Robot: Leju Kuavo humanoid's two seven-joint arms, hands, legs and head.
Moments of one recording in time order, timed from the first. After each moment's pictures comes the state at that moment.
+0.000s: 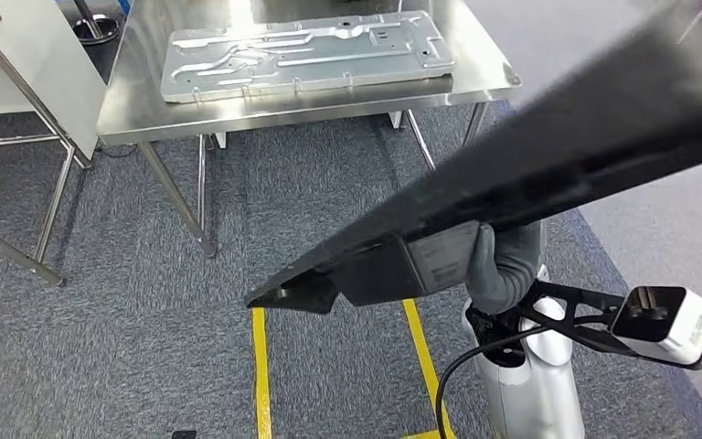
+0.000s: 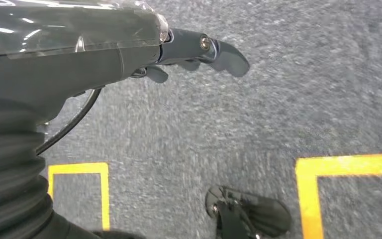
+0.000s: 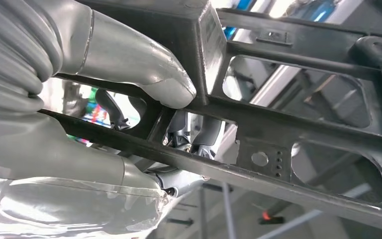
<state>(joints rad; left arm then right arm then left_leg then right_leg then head) -0.13 -0.15 1.21 -0.21 -1.13 0.27 -0.08 -0.39 0.17 0.25 -1.77 -0.16 0.53 -0.52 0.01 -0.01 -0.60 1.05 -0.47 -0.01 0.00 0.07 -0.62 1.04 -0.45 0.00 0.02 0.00</state>
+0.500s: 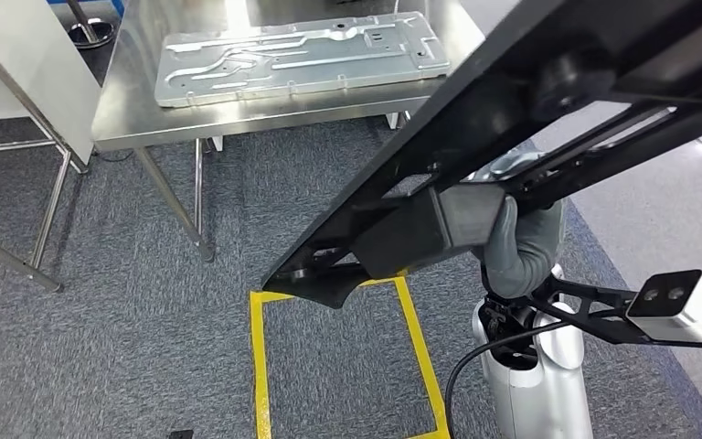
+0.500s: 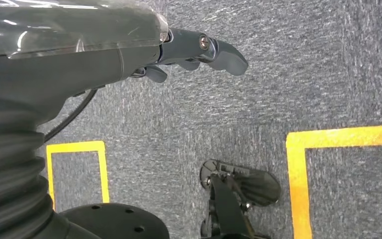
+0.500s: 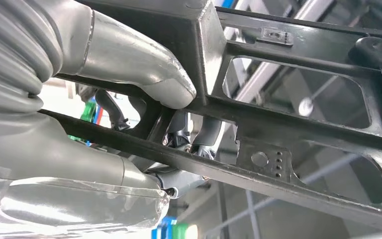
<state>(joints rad) -0.13 -0.15 1.22 -0.21 -1.10 0.16 -0.09 -0.37 0.17 0.21 -1.78 -0.21 0.45 -0.46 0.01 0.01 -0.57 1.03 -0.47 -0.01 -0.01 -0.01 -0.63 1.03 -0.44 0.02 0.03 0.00</state>
